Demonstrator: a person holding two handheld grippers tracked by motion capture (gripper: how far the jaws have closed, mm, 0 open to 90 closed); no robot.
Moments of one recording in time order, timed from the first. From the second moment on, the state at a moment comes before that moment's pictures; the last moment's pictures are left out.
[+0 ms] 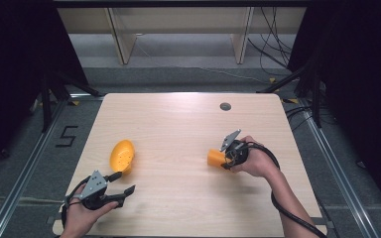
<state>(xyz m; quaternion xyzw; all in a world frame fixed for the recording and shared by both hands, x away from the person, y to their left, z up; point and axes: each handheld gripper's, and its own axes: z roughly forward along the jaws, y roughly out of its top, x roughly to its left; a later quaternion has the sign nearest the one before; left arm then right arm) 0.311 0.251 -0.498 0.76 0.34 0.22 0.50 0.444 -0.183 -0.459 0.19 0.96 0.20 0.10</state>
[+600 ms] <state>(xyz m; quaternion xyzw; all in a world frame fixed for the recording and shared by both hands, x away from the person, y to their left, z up) 0.309 0.179 -0.470 0.82 0.17 0.13 0.53 0.350 -0.136 -0.412 0.00 0.96 0.28 0.03</state>
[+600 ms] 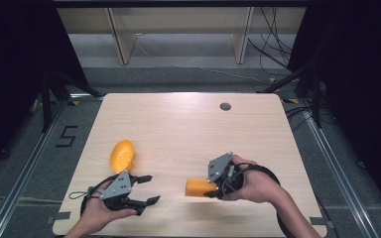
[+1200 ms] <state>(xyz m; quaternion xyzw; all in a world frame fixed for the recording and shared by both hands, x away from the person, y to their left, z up) 0.307 0.125 -0.473 0.85 0.06 0.06 0.52 0.335 -0.098 -0.419 -0.03 0.97 0.22 0.02</state>
